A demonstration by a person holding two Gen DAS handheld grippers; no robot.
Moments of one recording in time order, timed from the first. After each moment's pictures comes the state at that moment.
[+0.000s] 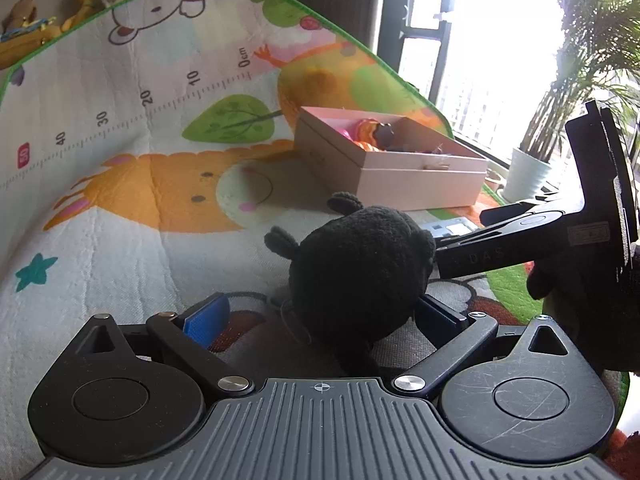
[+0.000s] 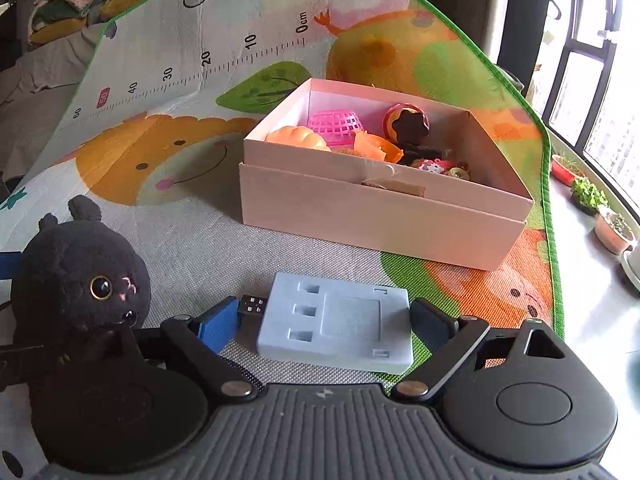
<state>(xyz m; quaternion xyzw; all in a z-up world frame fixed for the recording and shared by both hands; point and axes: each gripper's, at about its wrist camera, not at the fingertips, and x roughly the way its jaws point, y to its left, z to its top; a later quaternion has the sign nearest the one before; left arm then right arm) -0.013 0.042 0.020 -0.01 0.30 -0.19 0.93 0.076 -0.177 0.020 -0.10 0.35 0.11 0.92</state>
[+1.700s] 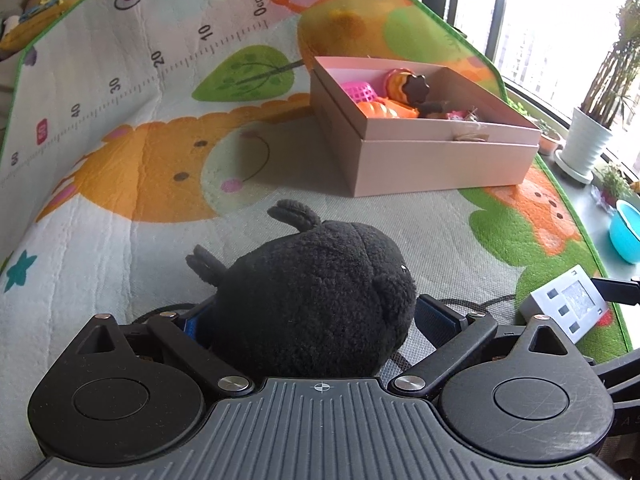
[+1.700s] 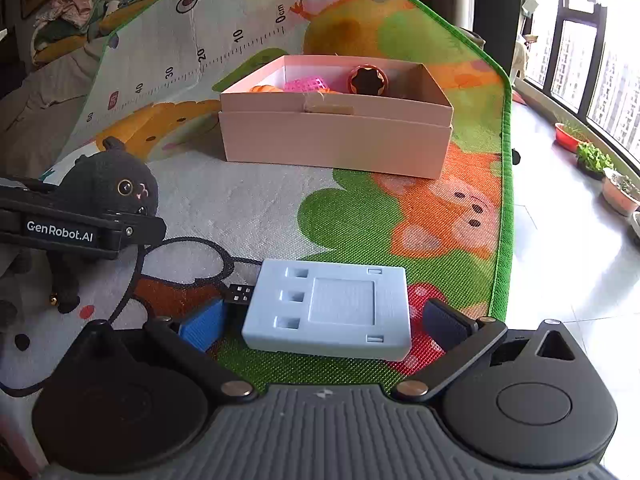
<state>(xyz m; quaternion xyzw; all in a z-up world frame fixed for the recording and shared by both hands) 0.031 -0.032 0.019 0.02 0.39 -0.10 0.92 0.013 -0.240 0.010 -0.04 0.37 0.12 0.92</state>
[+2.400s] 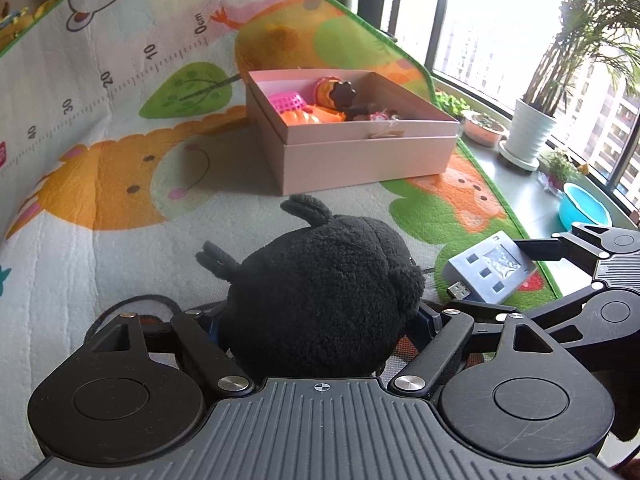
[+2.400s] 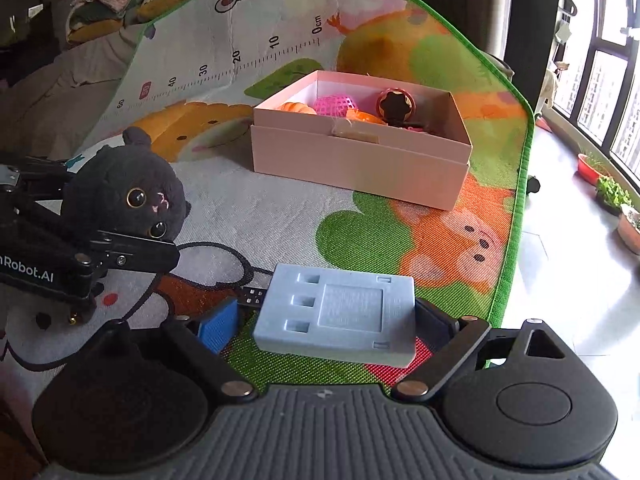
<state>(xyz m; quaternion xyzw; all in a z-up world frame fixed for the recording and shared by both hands) -0.002 -0.042 0.038 0.03 0.37 -0.19 0.91 0.008 -0.243 0.037 -0.09 0.35 0.17 0.92</state>
